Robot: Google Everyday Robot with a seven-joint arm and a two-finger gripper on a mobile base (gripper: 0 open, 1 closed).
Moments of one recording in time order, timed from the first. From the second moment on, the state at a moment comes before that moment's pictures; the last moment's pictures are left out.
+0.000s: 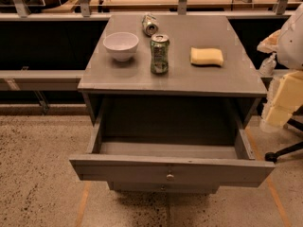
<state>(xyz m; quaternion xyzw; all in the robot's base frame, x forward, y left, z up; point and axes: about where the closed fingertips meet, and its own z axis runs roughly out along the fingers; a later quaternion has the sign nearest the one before) 0.438 -0.216 0.978 -0.60 0.78 -0.04 0.16</state>
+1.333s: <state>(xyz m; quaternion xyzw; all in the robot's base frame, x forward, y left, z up) 0.552 -0.225 0.941 -0.57 0.76 0.08 0.30</state>
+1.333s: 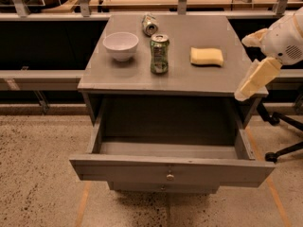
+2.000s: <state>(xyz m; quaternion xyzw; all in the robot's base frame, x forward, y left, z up) 0.673 -0.245 0.910 -0.48 0.75 0.16 0.43</state>
